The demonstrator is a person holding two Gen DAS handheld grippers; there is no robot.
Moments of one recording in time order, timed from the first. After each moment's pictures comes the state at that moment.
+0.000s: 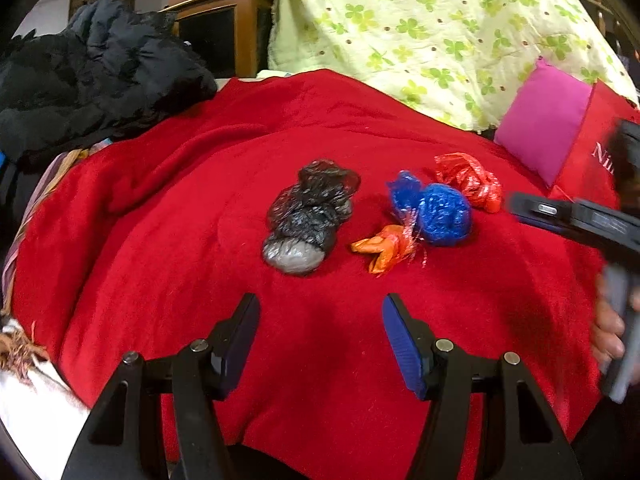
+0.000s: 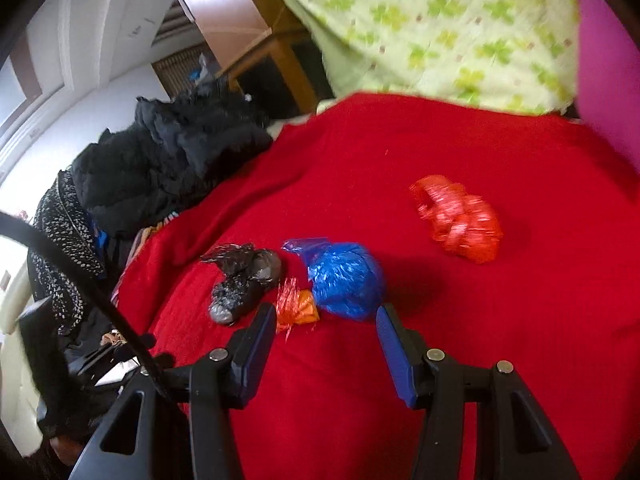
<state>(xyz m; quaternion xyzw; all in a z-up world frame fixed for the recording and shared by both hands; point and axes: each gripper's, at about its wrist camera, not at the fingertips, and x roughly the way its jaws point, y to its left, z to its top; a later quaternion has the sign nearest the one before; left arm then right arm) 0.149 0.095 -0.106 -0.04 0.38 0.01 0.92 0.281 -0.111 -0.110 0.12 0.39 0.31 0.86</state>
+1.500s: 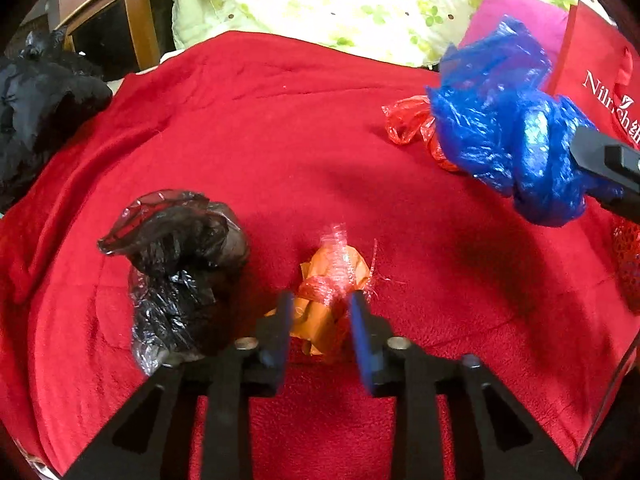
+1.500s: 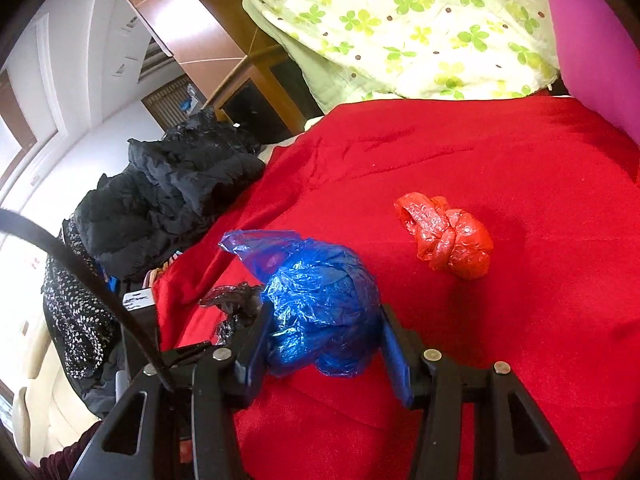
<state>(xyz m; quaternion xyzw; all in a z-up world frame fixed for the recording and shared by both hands) 0.258 0.041 -0.143 0.04 0.45 -0.09 0.89 0.278 -0.156 -0.101 0.19 0.36 0.30 0.86</state>
